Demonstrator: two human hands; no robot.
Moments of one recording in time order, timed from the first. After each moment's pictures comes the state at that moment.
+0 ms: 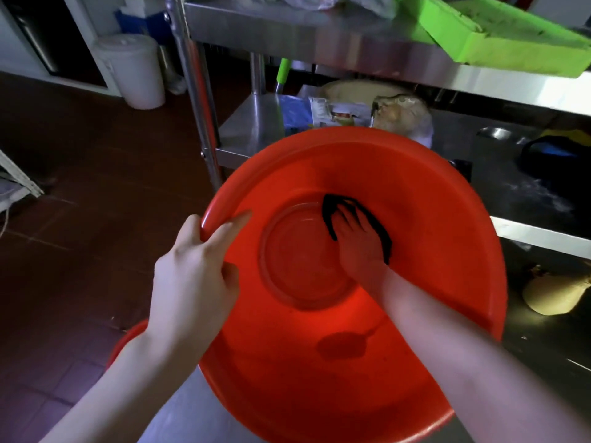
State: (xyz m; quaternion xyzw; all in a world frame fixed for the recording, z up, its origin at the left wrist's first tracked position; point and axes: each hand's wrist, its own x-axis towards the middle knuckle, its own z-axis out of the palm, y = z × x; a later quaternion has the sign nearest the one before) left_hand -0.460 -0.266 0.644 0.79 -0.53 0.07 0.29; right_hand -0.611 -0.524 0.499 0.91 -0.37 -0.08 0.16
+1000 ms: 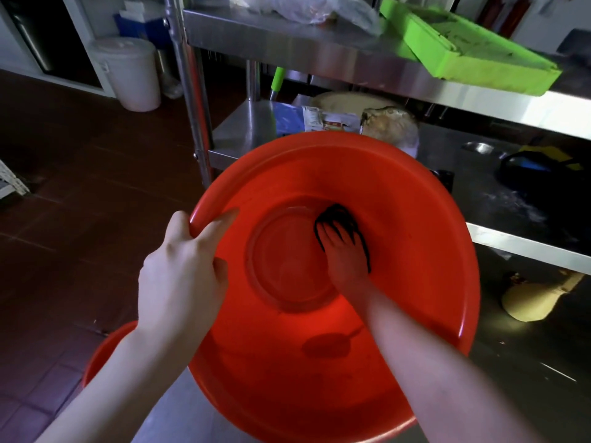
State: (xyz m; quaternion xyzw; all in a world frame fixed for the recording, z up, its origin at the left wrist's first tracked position) left_hand -0.472 -0.266 0.645 0.83 -0.48 0.08 0.26; right_hand -0.627 -0.503 0.488 0.91 -0.41 -0.02 0.06
